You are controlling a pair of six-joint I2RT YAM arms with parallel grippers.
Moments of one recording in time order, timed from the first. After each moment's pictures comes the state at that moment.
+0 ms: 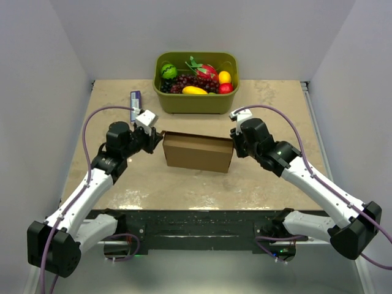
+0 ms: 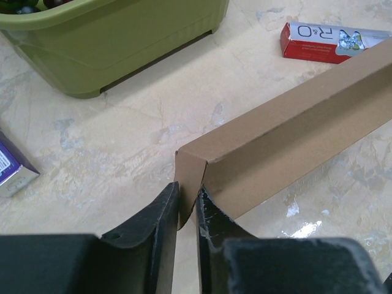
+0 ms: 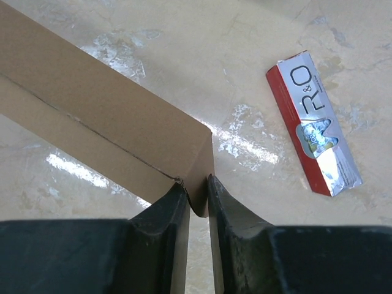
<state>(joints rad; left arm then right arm) -0.31 0.99 0.72 -0.07 0.34 0.06 0.67 1.12 1.05 -0.61 0.26 0.13</state>
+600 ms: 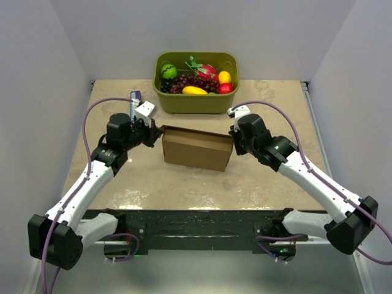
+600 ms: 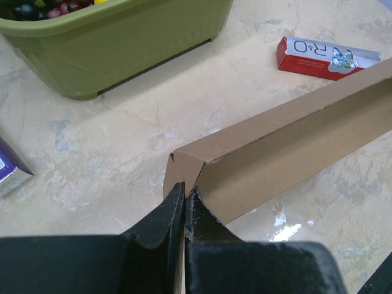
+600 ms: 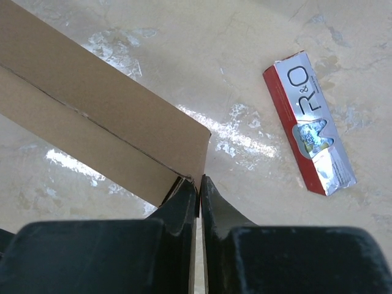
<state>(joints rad) -0.31 1.04 0.81 -0.12 0.34 0.00 0.67 1.17 1.11 -0.66 0.25 0.13</state>
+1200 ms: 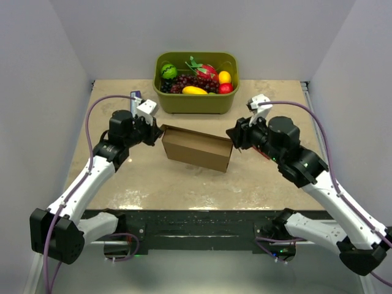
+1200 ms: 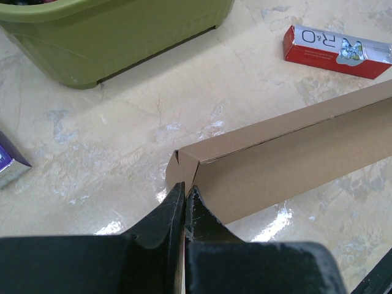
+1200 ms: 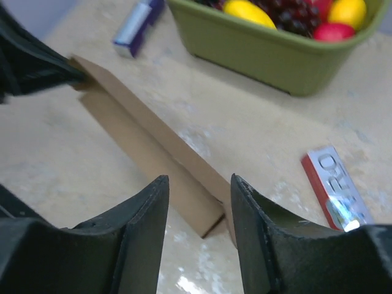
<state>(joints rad) -0.30 1.11 0.87 -0.19 0.33 0.00 0.68 0.97 1.13 -0.49 0.12 0.17</state>
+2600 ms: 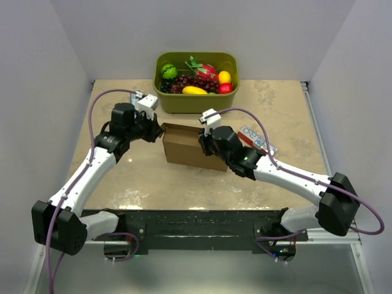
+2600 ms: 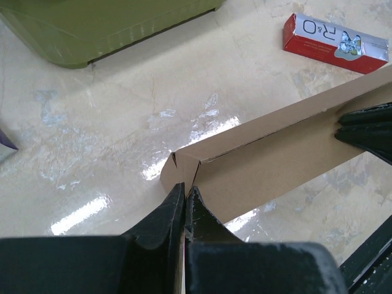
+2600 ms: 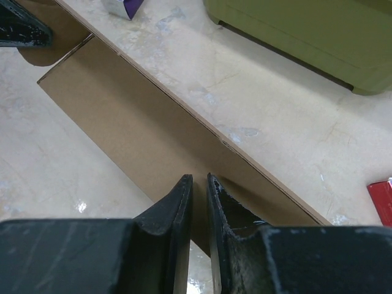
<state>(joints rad) -0.30 1.18 0.99 -0.32 0.34 -0.03 0.89 1.35 0.96 -0.02 0.30 0.17</state>
